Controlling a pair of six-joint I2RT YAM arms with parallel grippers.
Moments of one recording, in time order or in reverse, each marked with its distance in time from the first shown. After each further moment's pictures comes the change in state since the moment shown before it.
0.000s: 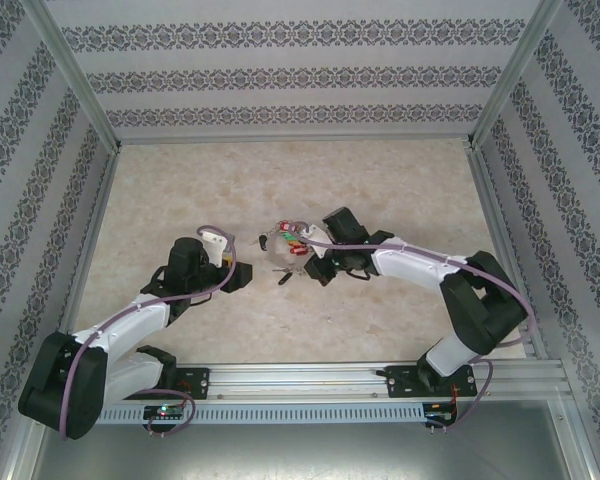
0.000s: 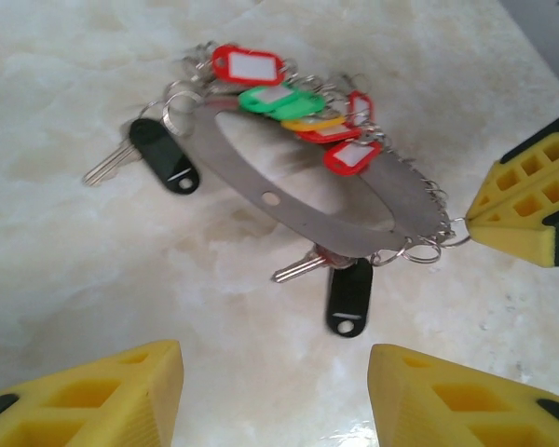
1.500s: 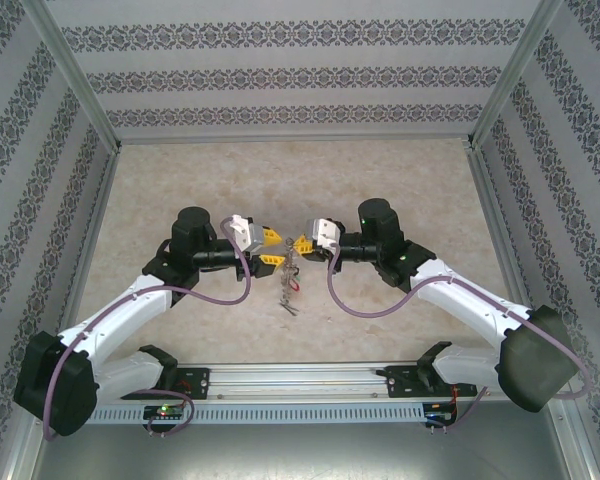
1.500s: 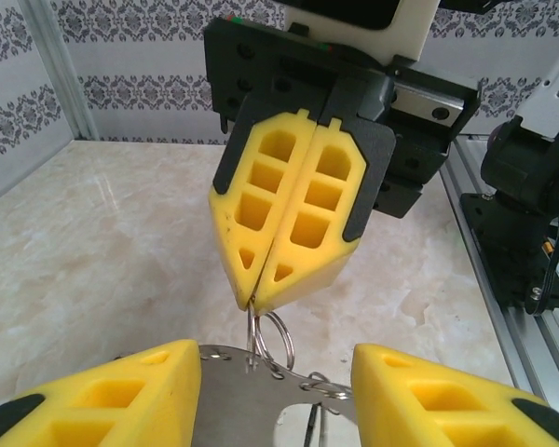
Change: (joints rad) left arm -0.126 0.011 0.295 0.006 0.426 0.565; right arm -0.018 -0.345 -0.105 0.358 -0.300 -0.406
